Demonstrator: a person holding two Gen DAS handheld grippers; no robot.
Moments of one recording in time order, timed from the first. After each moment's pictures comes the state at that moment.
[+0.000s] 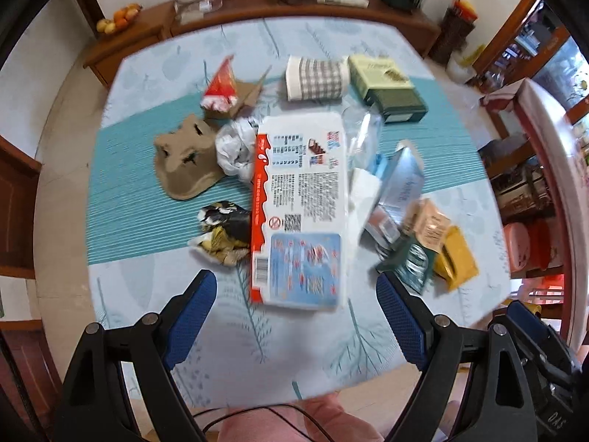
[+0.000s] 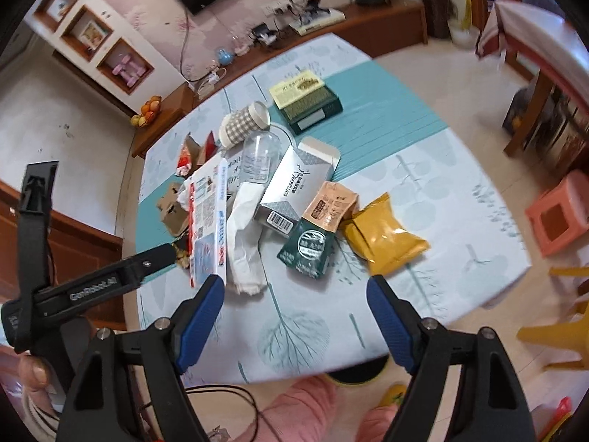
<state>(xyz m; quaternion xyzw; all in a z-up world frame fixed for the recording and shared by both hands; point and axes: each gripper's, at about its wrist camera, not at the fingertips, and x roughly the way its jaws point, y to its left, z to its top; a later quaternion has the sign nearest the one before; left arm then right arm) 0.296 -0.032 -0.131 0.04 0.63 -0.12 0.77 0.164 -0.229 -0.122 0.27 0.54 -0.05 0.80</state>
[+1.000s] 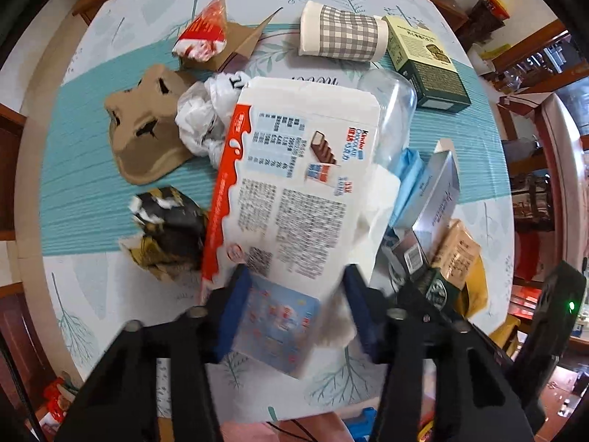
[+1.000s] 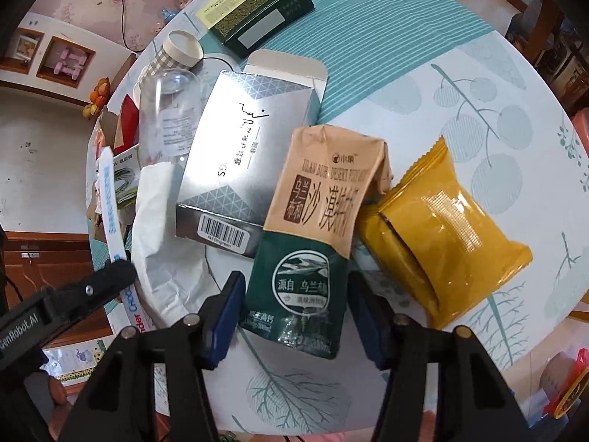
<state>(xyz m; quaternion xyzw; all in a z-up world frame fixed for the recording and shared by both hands) 0.337 -0.034 -0.197 -0.01 0.69 -0.11 0.71 0.223 -0.231 -0.234 0.33 0.62 -0.07 0.71</state>
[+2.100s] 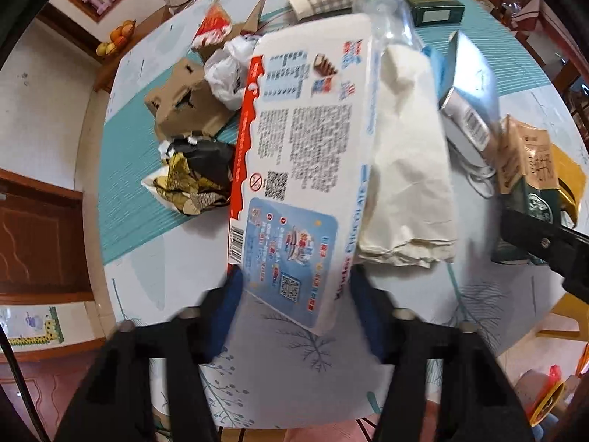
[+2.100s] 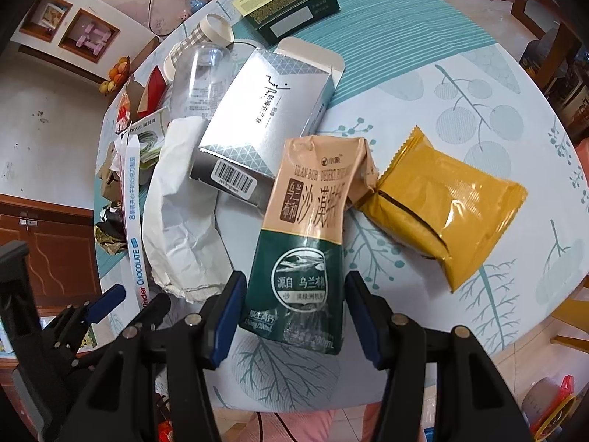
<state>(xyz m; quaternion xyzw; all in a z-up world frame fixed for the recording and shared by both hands) 0.266 -0.030 -0.222 0.19 0.63 -0.07 0.75 0.194 -0.212 -0.217 0.29 0.62 -0.04 0.73</state>
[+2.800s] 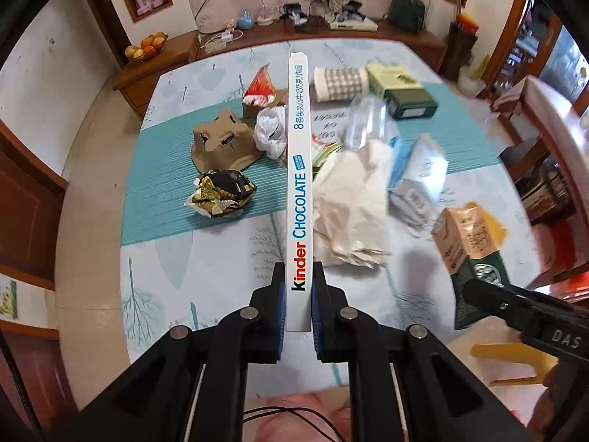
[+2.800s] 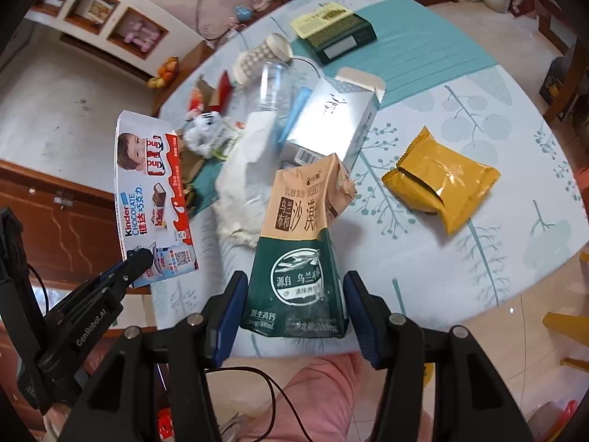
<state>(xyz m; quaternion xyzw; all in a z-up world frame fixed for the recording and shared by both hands) 0.208 0.004 -0.123 0.07 0.55 -0.10 0.83 0.138 -0.205 -0.147 0.29 0.58 0.04 0.76</state>
